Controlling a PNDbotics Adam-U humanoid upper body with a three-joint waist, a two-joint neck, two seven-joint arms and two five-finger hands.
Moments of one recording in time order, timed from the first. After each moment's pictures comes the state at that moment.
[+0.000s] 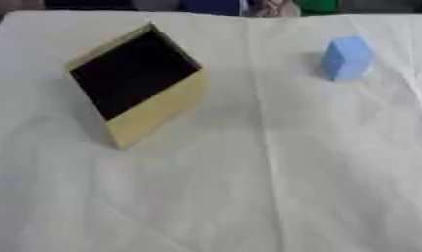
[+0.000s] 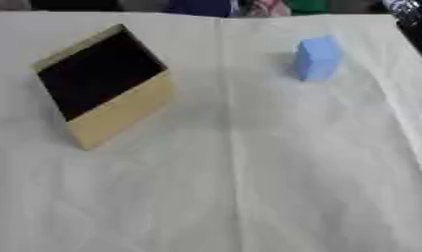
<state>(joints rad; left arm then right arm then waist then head) -0.30 0.40 0.19 -1.98 0.11 -0.22 0.38 -0.55 -0.58 -0.05 -1.88 0.20 0.14 0.17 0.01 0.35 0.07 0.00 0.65</state>
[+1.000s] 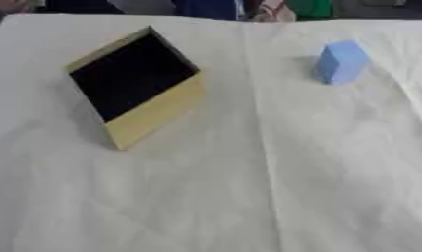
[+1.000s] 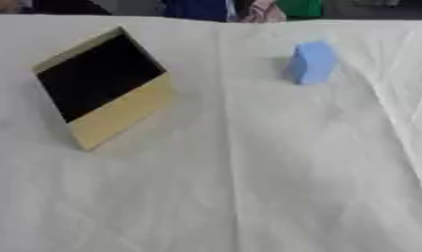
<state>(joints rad) -0.30 0.40 0.19 -1.98 0.11 -0.21 0.38 -1.05 -0.74 0.13 -1.61 0.55 0.09 0.35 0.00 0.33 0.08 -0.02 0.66</state>
